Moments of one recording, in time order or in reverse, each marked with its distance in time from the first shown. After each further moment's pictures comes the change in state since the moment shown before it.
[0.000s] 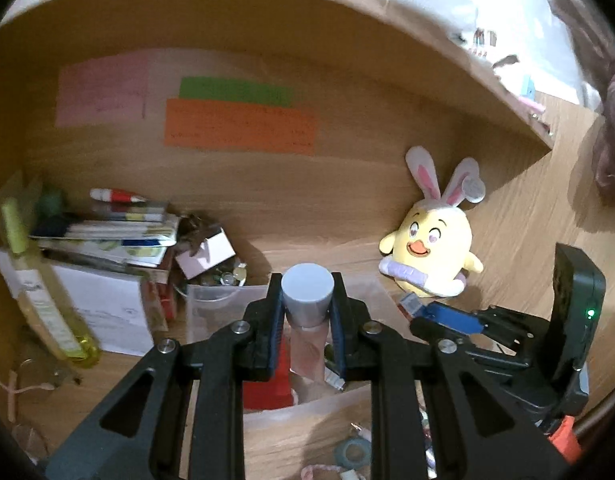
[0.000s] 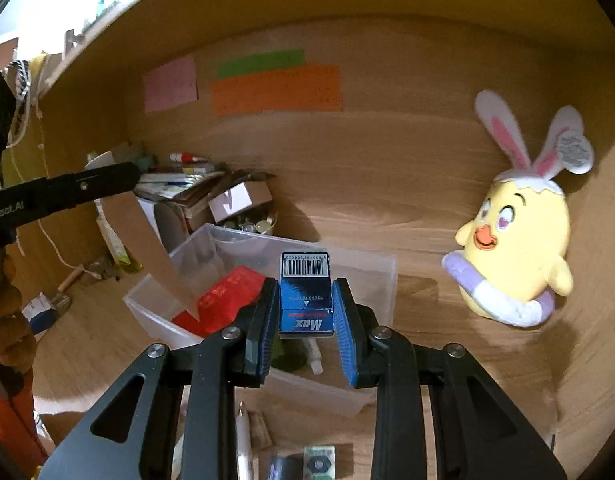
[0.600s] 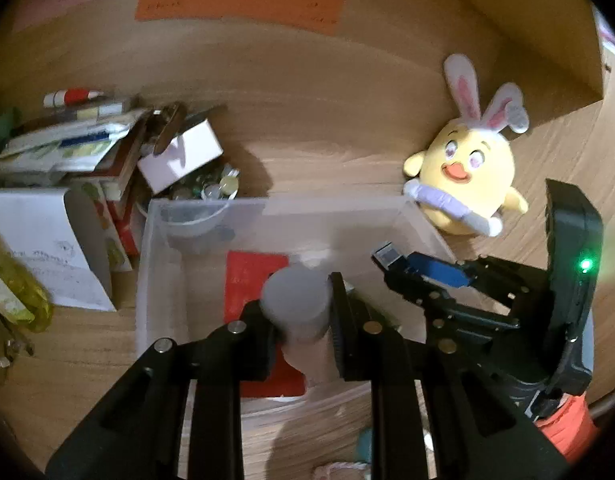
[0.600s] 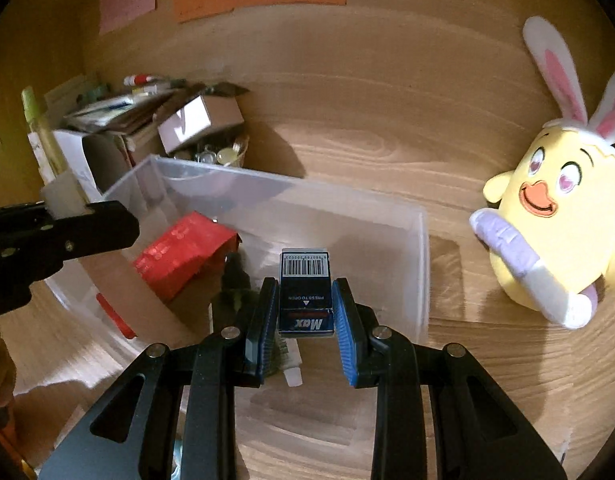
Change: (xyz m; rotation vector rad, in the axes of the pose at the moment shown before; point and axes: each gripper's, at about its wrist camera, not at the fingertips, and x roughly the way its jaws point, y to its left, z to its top) left arm 0.088 0.019 -0.042 -0.041 0.283 -0.004; right arm 0.091 -0.008 -0.015 -0.035 0.218 -0.049
